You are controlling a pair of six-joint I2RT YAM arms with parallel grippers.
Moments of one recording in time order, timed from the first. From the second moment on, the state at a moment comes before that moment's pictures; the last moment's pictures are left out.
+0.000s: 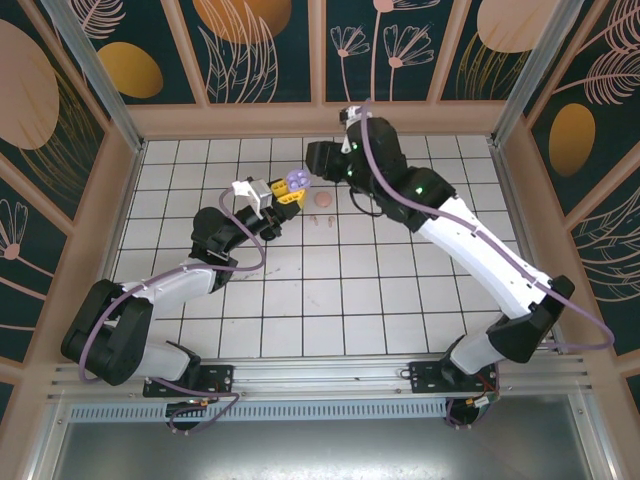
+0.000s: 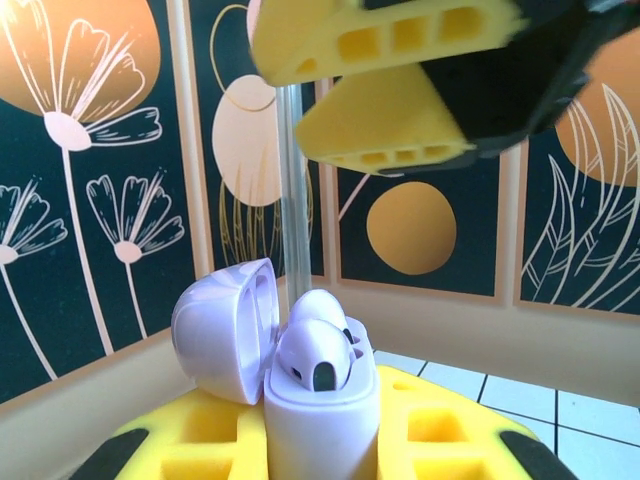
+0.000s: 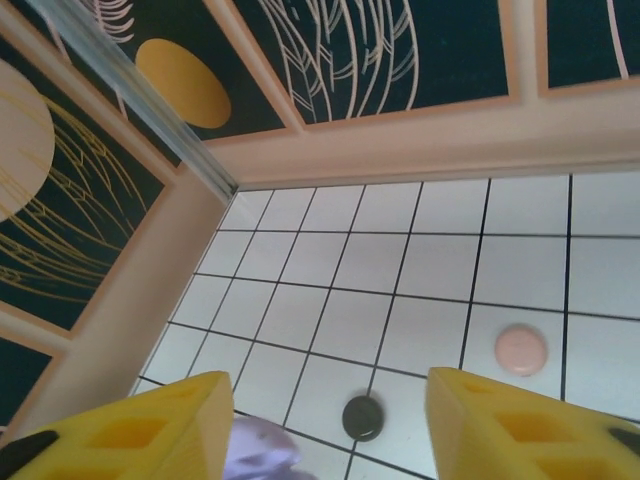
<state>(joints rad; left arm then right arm) -0.49 1.40 0.63 1.08 0.56 -0.14 0.79 1.51 1.72 -0.60 0.16 0.55</state>
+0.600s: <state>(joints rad) -0.51 1.42 0.63 1.01 0.64 -0.20 0.72 1.81 1.92 -0.81 -0.07 0.46</state>
